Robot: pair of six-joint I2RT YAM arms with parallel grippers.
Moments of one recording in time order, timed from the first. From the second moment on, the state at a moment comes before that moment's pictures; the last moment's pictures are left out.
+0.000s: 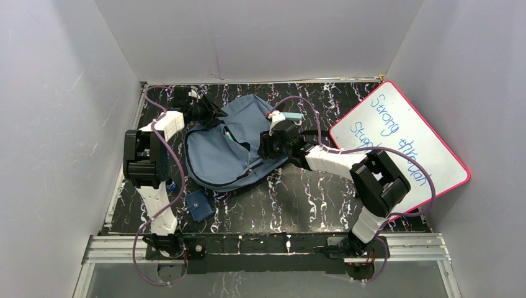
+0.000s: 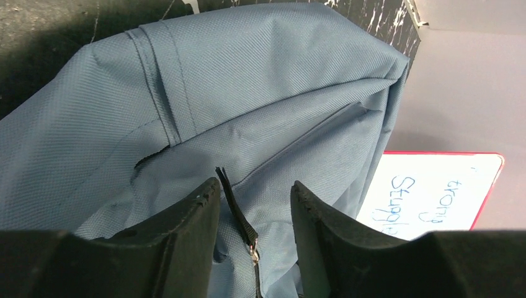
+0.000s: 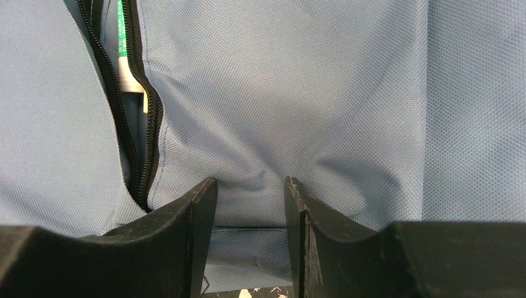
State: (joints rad) left arm -0.07 1.97 1.38 -0.18 0.52 -0.81; right arm 0.74 1.70 0.99 0.10 -0.04 0.34
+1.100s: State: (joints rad) left arm -0.08 2.02 1.40 -0.20 0.55 -0.77; right arm 0.74 1.70 0.99 0.09 -0.03 0.35
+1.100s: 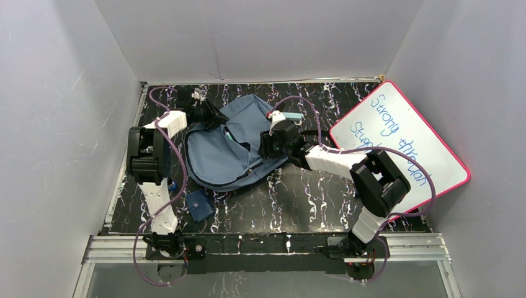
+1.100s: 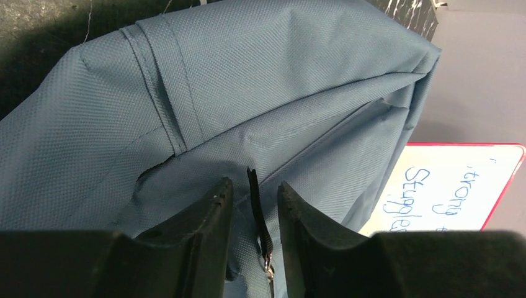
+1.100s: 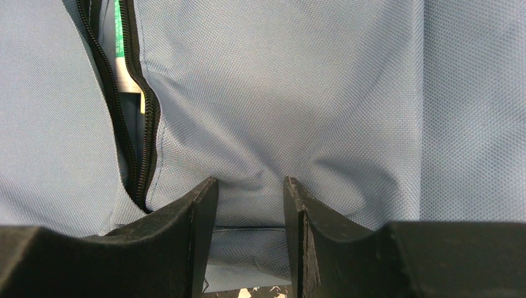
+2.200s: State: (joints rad) left arm -0.10 1.87 1.33 -0.07 0.59 -0.66; right arm 0.74 1.68 1.04 -0.01 -0.02 0.35
